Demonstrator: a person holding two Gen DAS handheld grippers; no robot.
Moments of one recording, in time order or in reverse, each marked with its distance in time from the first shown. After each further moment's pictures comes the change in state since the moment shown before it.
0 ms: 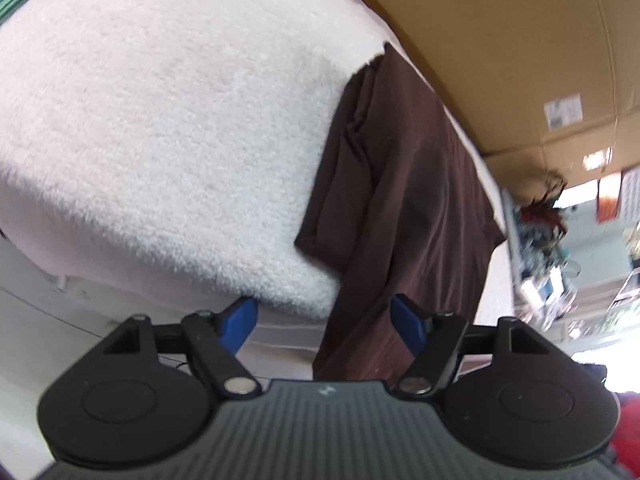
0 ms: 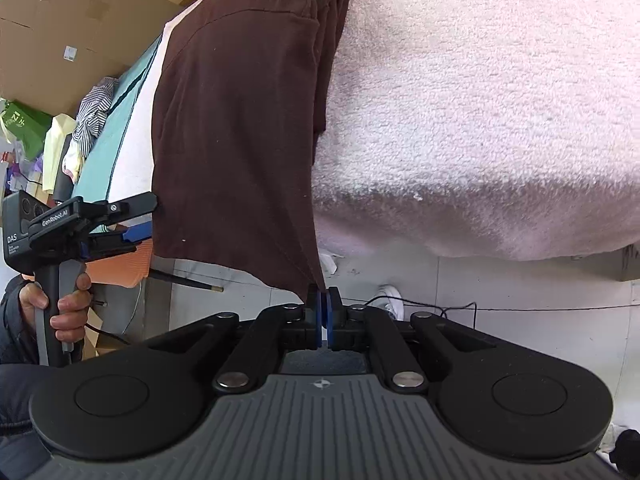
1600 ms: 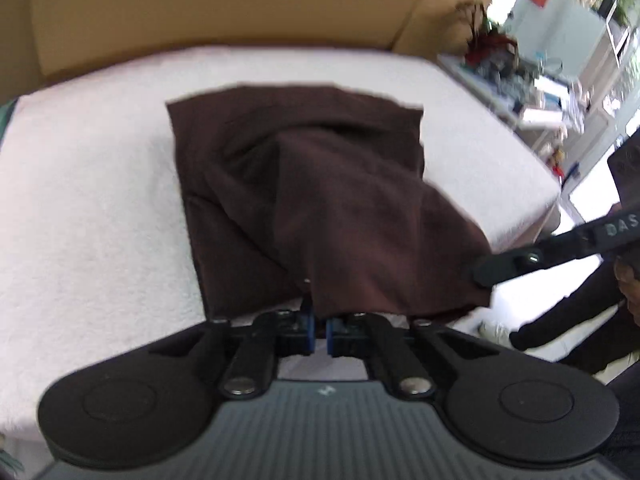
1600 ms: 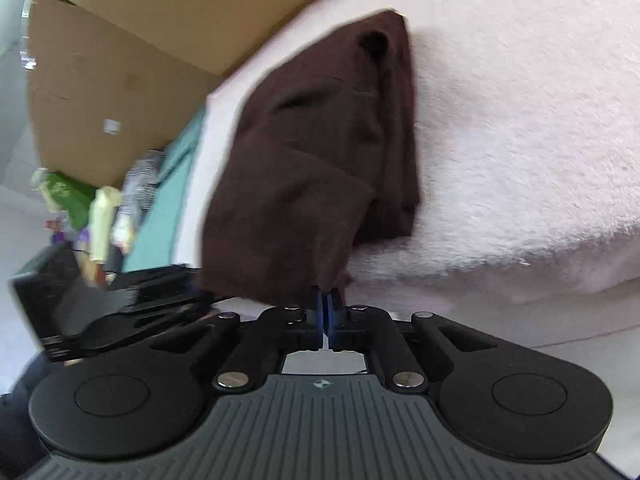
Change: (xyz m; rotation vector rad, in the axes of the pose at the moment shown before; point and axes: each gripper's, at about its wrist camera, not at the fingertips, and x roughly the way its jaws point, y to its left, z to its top) left arm -0.006 -0.116 -0.025 0.812 0.016 0.172; right arm -0.014 0.037 0.011 0.094 -0.215 0.236
